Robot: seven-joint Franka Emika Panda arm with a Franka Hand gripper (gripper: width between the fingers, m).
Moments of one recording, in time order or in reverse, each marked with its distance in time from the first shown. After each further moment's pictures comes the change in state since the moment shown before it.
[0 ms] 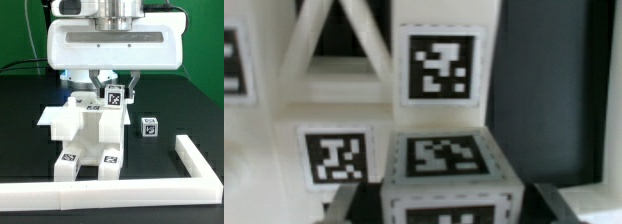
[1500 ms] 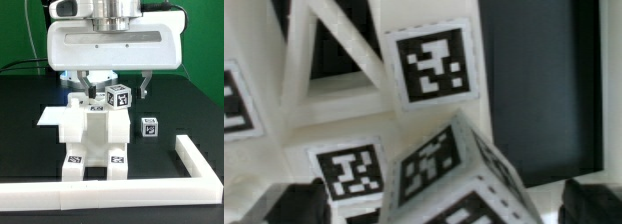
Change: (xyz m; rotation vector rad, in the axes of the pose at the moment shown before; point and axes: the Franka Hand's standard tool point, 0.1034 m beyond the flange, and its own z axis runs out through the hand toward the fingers) arm 0.000 0.000 0.000 0.027 -0.006 -0.038
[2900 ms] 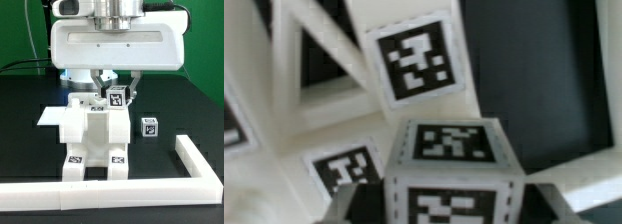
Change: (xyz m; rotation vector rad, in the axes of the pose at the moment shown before) arm 0.003 -0.002 -0.001 -0.007 0.016 0.274
